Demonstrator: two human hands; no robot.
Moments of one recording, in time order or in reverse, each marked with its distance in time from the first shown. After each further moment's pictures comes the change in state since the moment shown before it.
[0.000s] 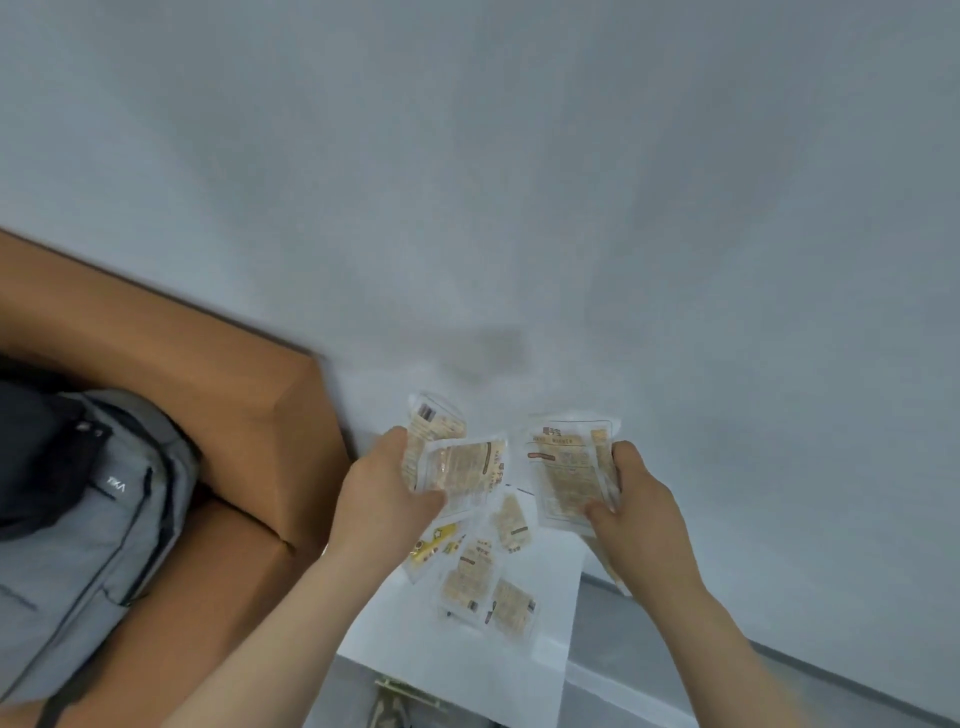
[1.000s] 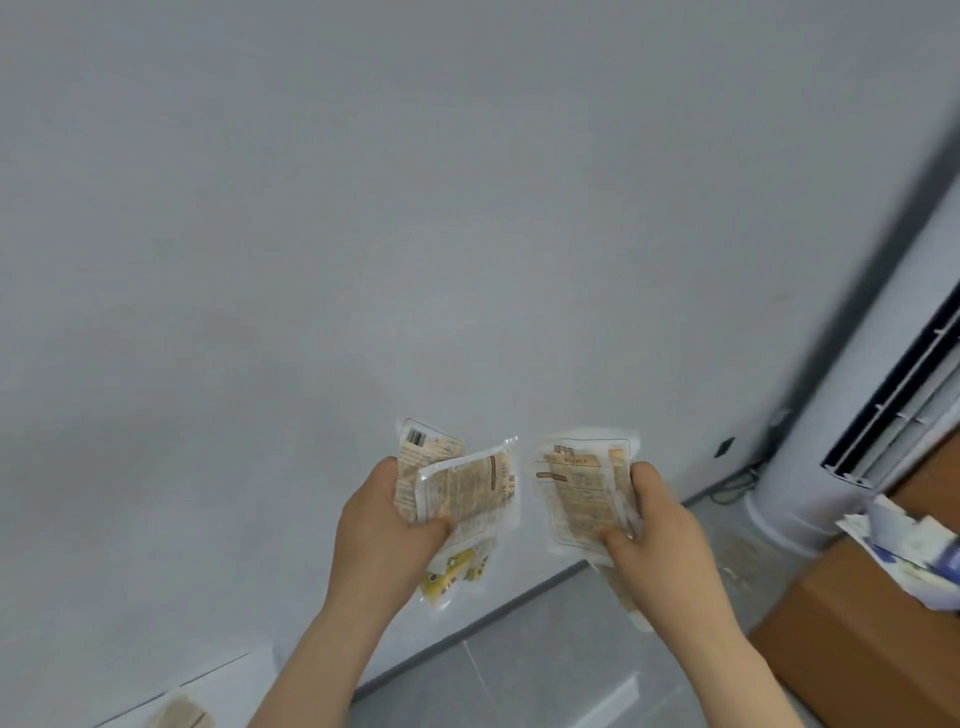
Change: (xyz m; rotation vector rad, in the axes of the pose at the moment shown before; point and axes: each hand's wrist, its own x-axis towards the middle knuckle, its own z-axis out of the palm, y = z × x) left_hand -0.318 0.318 0.177 -0.204 -0.488 0.652; right_hand -0.367 0.182 -0.323 0.020 0.780 0.412
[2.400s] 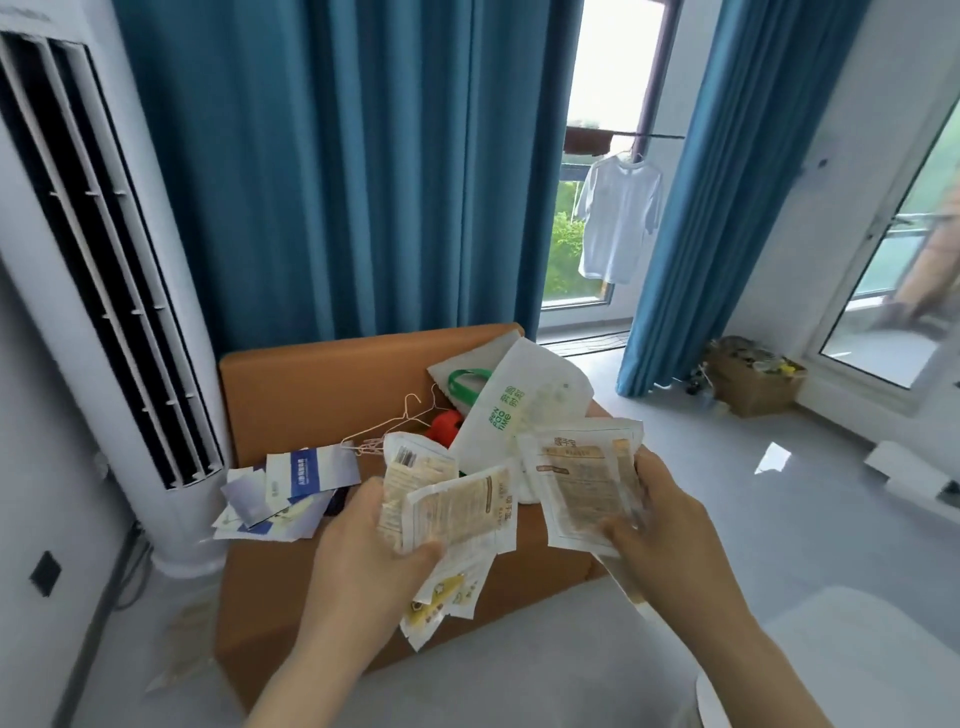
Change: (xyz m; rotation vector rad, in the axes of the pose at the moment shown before) left_hand -0.165 0.312 0.668 -0.085 -1.275 0.694; right_hand -0.158 0.402 -0.431 -0.338 0.937 1.058
